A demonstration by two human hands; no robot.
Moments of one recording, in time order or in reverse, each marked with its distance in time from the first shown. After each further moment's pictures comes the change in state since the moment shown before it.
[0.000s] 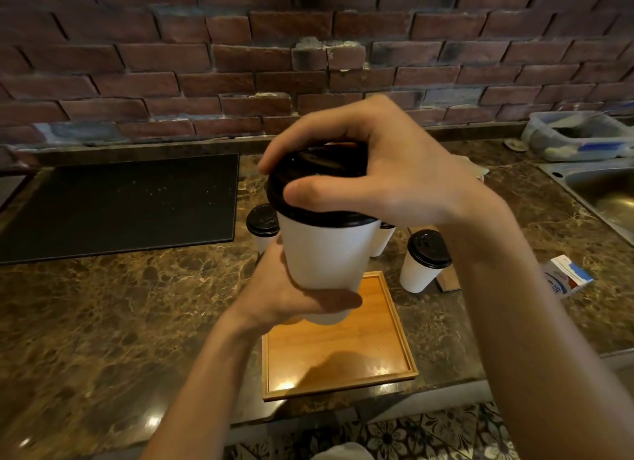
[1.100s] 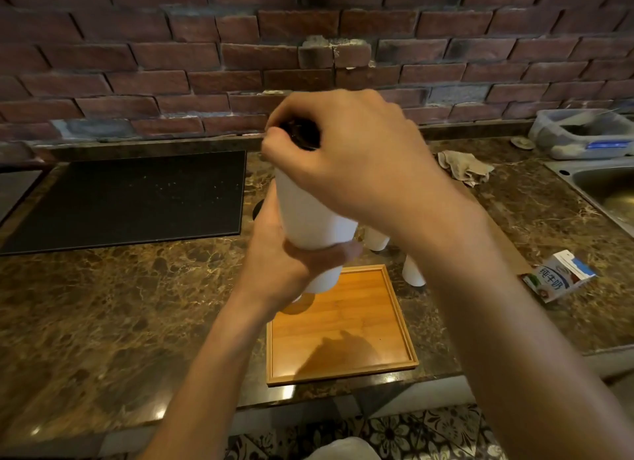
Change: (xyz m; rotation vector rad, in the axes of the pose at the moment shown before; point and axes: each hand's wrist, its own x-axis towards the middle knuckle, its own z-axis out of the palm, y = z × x) left_hand -0.007 0.023 0.009 0.111 0.250 0.032; right_hand 0.007 -0.017 0.028 -0.521 0.250 0.238
